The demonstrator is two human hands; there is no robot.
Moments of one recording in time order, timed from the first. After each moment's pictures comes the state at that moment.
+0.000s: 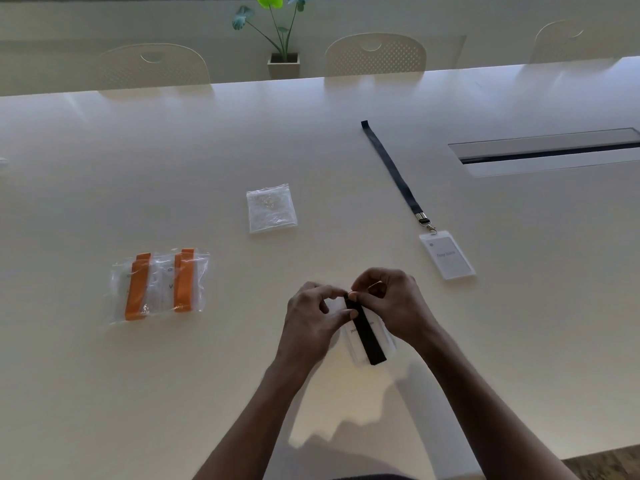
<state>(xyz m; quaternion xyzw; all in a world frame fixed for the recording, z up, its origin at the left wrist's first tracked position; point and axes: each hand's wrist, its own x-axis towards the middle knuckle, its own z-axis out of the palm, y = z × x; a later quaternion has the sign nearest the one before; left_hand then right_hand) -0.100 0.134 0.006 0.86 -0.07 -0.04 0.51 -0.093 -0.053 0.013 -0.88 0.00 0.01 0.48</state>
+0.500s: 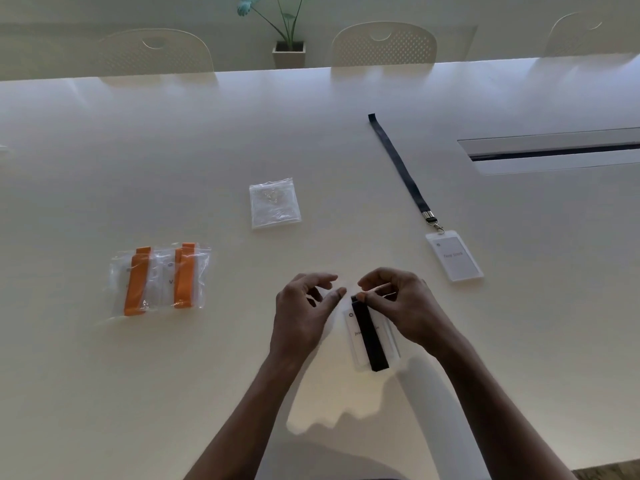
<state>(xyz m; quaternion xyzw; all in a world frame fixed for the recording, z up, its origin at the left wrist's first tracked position) -0.087 0.144 0.001 0.85 -0.04 0.02 0.53 -0.097 -0.061 0.023 -0.87 0.02 0.06 0.49</state>
